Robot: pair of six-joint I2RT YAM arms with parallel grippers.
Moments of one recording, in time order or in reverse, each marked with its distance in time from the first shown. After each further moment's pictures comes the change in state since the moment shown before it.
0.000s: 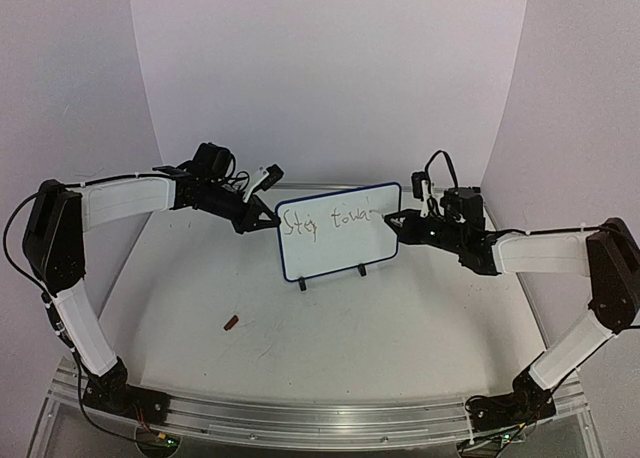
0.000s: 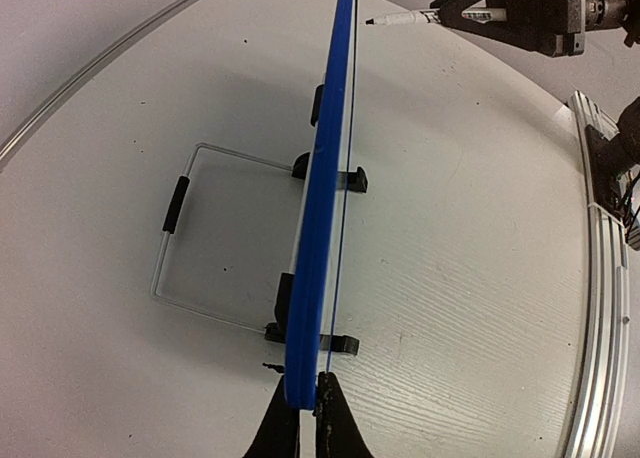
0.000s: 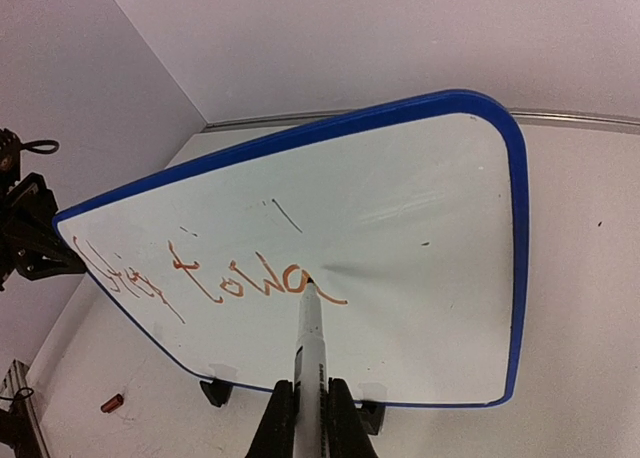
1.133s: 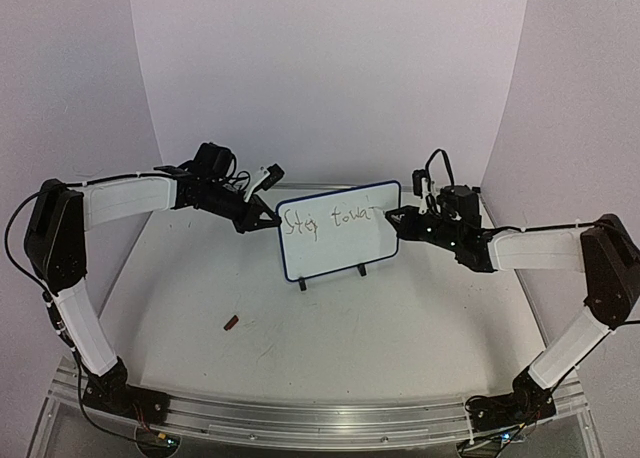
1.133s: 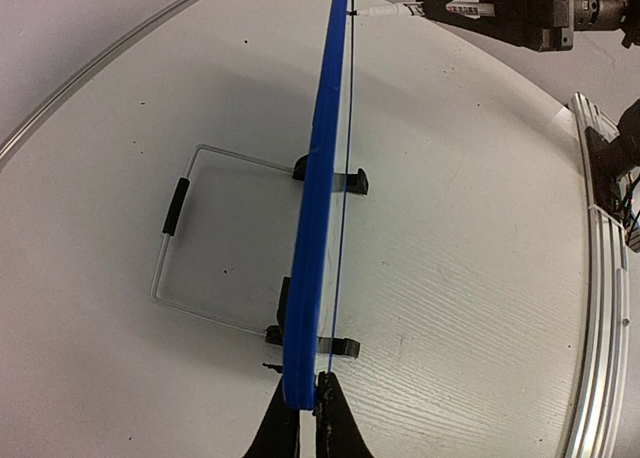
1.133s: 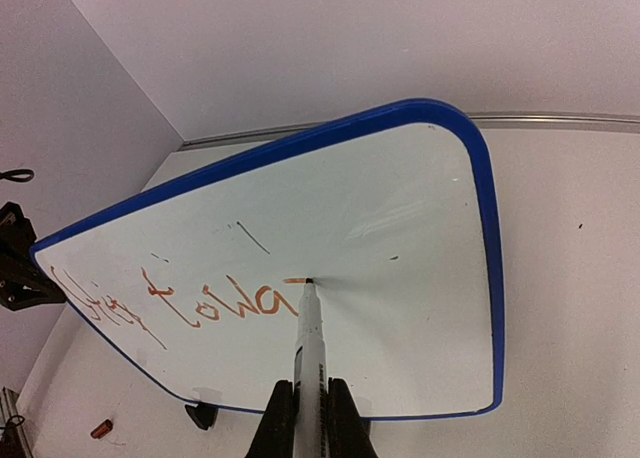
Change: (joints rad) left arm 0.000 0.010 0.009 0.000 0.002 -0.003; right arm 0.000 0.038 0.032 0.005 0.075 0.028
